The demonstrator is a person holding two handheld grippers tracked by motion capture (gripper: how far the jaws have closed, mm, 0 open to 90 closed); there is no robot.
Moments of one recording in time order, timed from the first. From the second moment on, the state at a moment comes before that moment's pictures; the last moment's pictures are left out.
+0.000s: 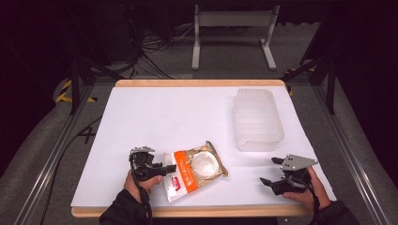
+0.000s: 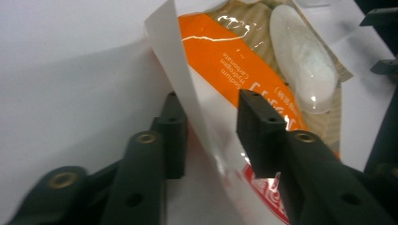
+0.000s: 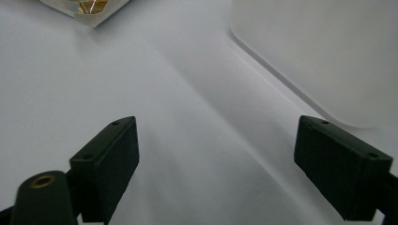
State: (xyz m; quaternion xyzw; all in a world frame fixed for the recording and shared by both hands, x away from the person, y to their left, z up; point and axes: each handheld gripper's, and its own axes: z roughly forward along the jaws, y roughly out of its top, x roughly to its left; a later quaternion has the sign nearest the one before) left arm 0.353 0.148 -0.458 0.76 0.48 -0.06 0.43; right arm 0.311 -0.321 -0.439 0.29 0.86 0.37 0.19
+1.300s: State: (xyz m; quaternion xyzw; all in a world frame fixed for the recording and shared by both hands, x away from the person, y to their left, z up) left arm 0.370 0.119 -0.361 0.84 0.26 0.06 0.48; right arm 0.321 -0.324 -0.438 0.30 0.86 0.37 0.19
